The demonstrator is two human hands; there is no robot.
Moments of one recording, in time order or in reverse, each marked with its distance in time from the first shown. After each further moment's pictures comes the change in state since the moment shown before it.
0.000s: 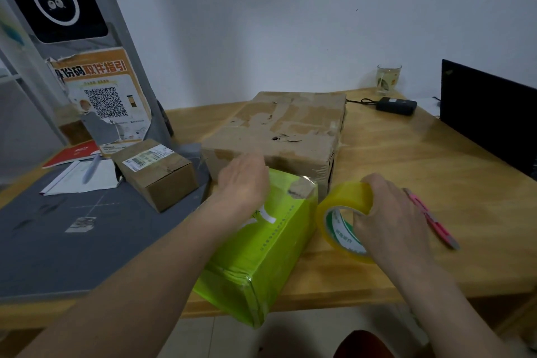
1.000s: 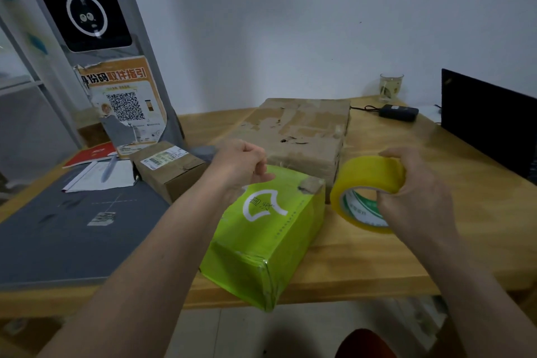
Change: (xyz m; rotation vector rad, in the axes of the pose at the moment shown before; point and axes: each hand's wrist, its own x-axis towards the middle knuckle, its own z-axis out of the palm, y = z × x) left_hand -0.038 -0.012 -0.059 -1.193 -0.076 -0.215; right_hand 0.000 0.004 -0.030 0.251 0.212 -0.146
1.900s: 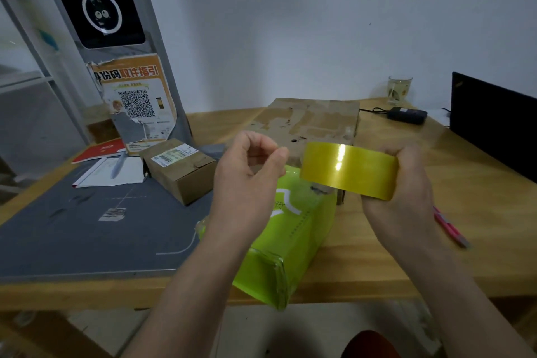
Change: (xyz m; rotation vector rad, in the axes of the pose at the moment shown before) left_hand -0.072 -0.003 -0.004 -0.084 0.176 0.432; right_hand -0.013 -0.045 0.012 0.422 0.044 -0.097
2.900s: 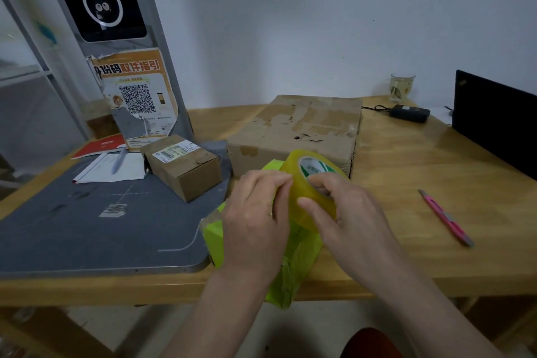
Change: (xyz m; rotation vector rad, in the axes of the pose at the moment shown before) left_hand -0.023 -0.055 0.000 0.566 0.209 0.661; right_hand -0.024 -0.042 0.030 -0.246 -0.360 -0.109
